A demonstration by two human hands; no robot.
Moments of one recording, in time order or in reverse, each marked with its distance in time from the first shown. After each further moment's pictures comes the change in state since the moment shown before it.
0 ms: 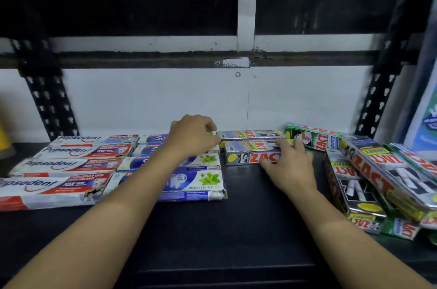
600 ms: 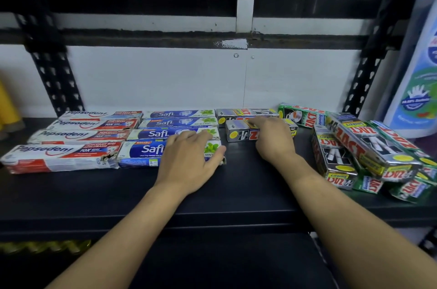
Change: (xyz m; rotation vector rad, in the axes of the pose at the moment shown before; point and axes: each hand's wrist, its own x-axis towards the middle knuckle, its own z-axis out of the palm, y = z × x) left_hand -0.119 -0.004 0.031 0.162 0.177 0.133; right_hand -0.009 -0.018 -0.004 -0.221 0.047 -0.385
